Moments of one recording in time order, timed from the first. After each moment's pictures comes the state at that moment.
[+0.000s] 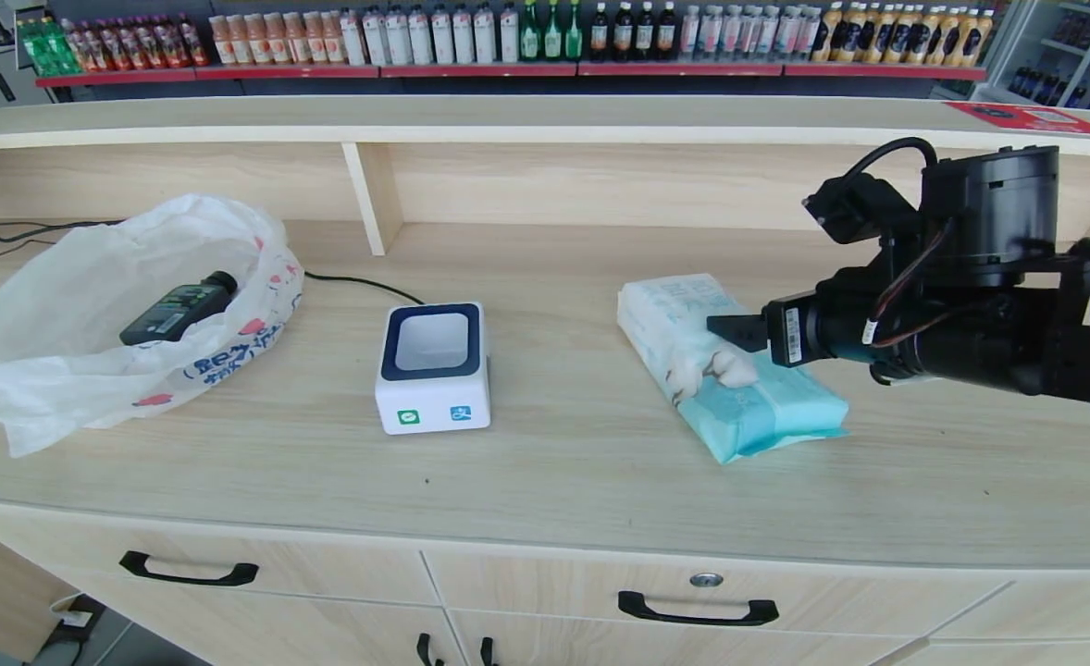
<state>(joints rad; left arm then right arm) 0.00 0.00 0.00 0.00 0.00 -0.01 0.41 1.67 -1.15 -0.19 -0.12 -0.07</state>
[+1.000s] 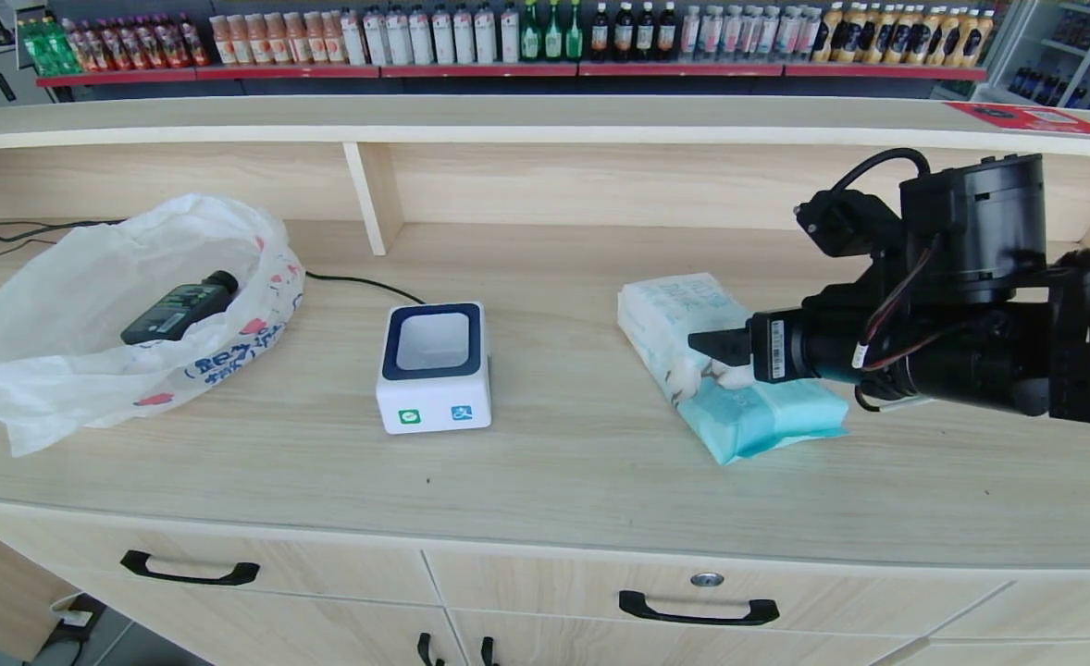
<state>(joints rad) 0.00 0.00 0.00 0.00 0.00 -0.01 0.48 1.65 -1.13 -0.14 -0.14 0.08</state>
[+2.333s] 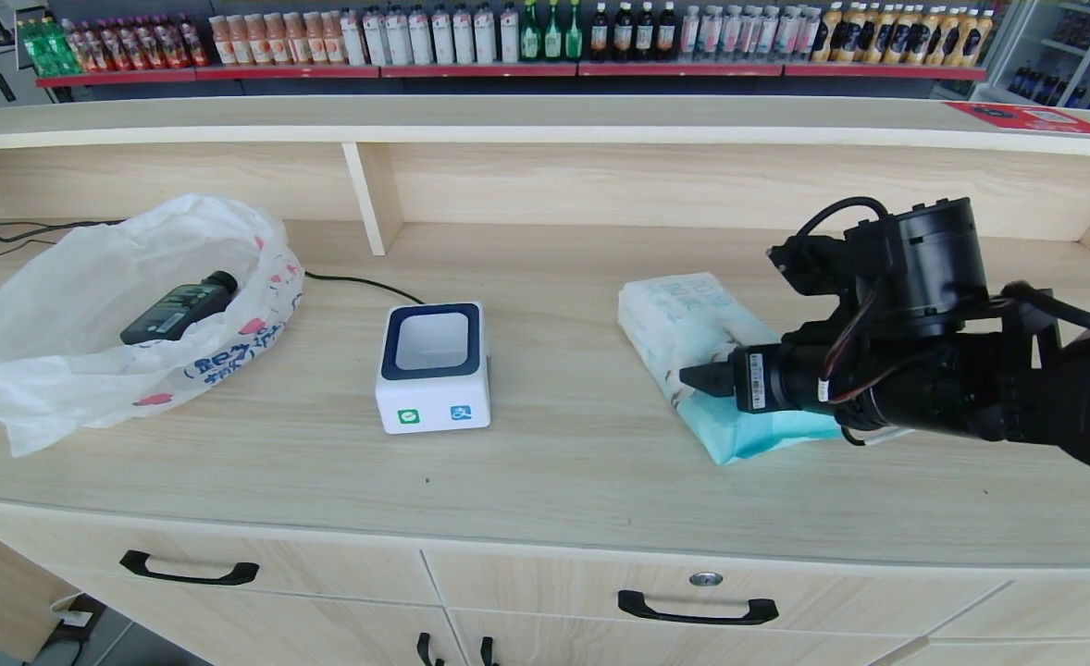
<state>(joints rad) 0.00 0.00 0.00 0.00 0.00 0.00 0.51 1.69 -1.12 -0.08 -0.19 0.18</state>
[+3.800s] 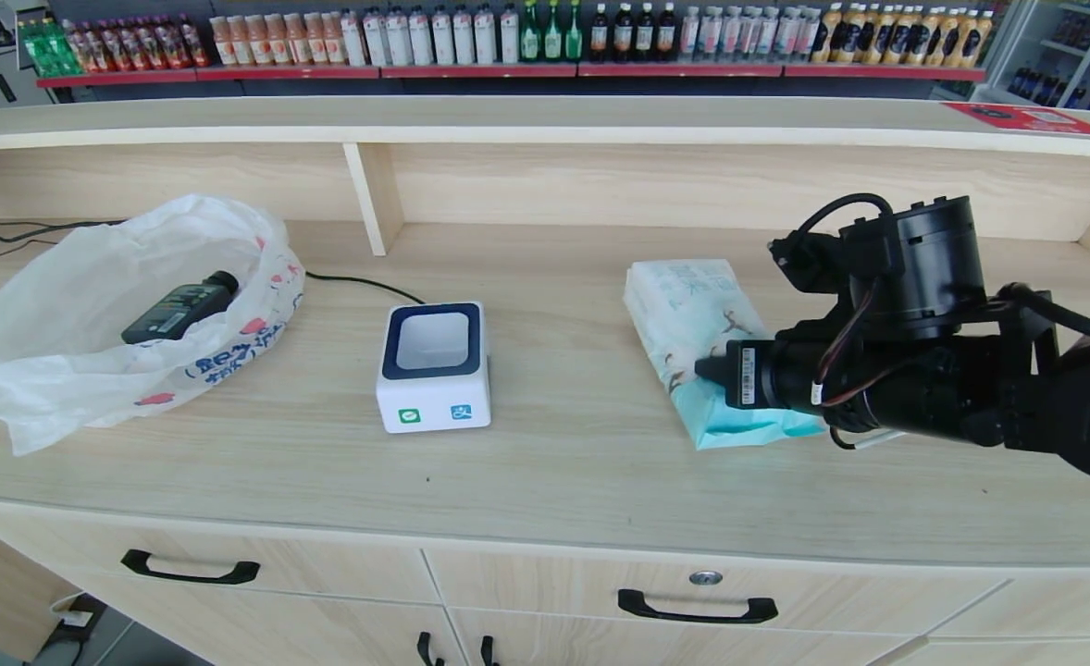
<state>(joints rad) 0.00 0.00 0.00 0.00 0.00 0.00 0.54 1.68 -1.12 -0.11 -0.20 0.25</state>
